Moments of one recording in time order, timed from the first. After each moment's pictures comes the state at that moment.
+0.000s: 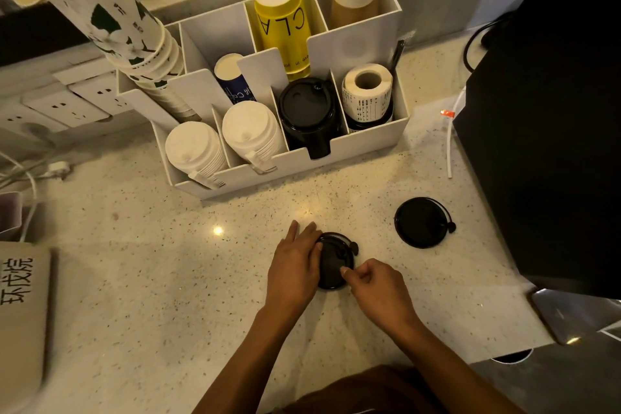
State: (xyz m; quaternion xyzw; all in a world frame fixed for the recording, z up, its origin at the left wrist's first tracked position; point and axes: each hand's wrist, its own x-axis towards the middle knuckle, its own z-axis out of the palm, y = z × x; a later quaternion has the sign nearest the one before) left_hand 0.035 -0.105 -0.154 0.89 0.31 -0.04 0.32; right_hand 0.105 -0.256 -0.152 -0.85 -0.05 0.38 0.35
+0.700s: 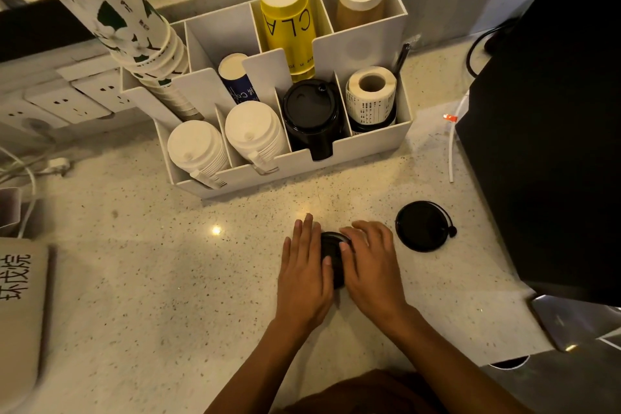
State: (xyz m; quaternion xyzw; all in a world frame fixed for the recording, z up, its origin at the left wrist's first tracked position) left_hand 0.023 -0.130 -0.168 0.93 0.27 0.01 0.26; right_hand 0.119 -0.237 -0.164 -0.90 -0.29 0.12 0.31
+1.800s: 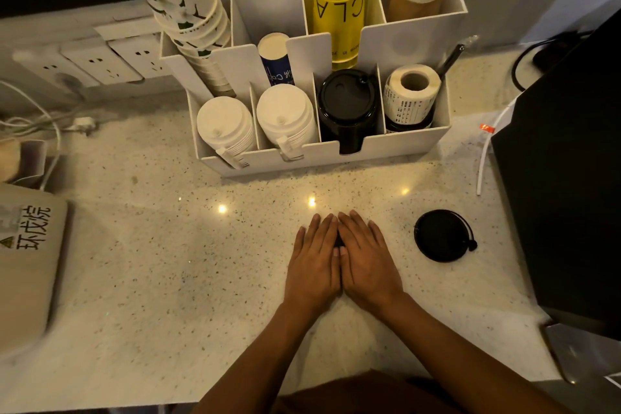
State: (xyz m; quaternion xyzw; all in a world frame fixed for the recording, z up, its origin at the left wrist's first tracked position) left_hand 0.025 -0.125 -0.195 0.92 0.28 0.01 0.26; right_hand 0.124 -0.219 -0.199 -0.84 -0.46 0.17 0.23
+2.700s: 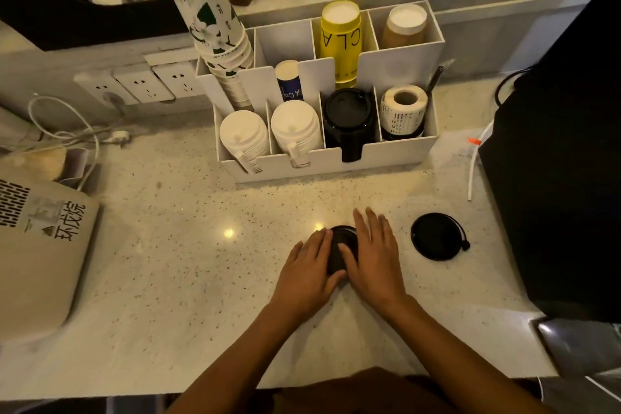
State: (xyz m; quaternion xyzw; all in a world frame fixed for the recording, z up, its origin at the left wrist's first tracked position) left_hand -0.006 -0.120 -0.170 0.95 0.23 -0.08 0.18; right_hand 0.118 -0.226 -0.174 -0.89 -0.35 0.18 0.22
